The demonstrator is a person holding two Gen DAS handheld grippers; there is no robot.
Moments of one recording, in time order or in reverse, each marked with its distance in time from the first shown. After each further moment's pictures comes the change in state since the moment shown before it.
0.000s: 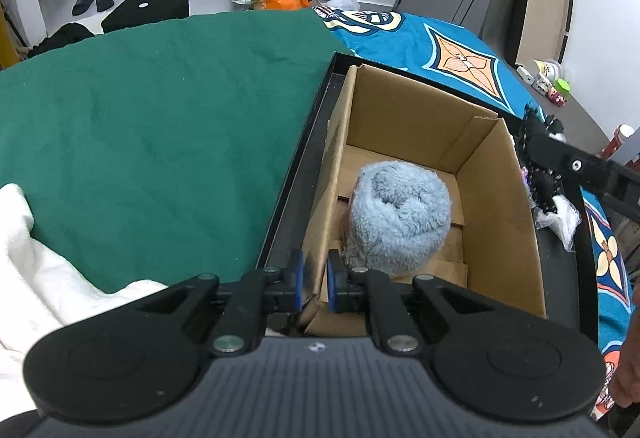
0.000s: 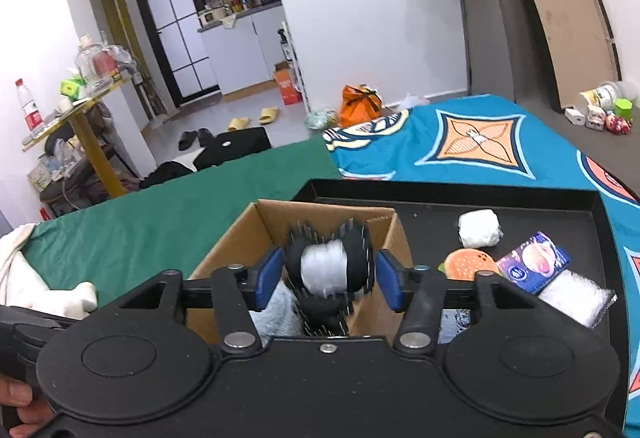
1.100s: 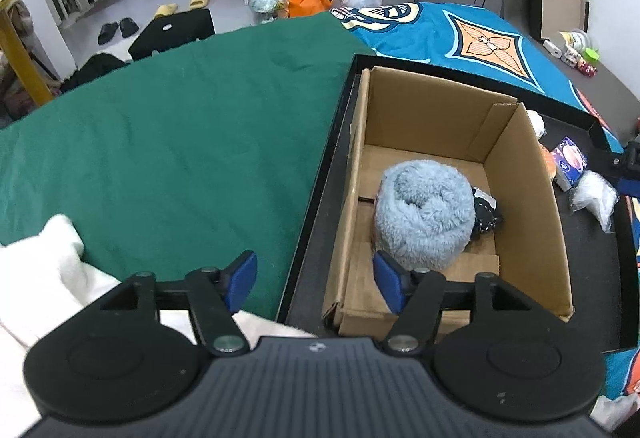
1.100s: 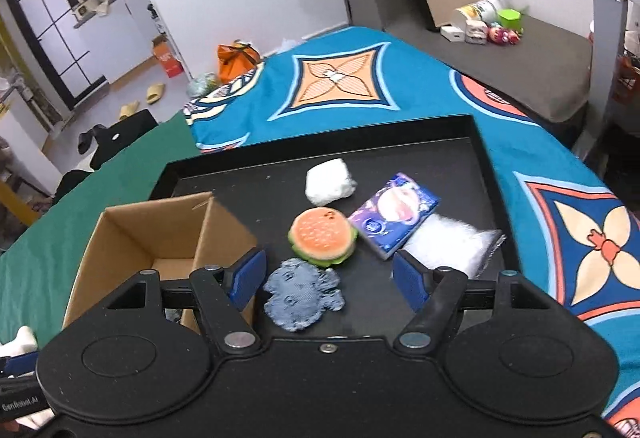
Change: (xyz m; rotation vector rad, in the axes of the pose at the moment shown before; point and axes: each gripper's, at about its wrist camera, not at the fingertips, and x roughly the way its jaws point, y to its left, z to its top) left arm -0.009 -0.024 0.010 0.107 0.009 0.181; right arm 0.008 -0.092 0.016 0.241 0.196 -0.261
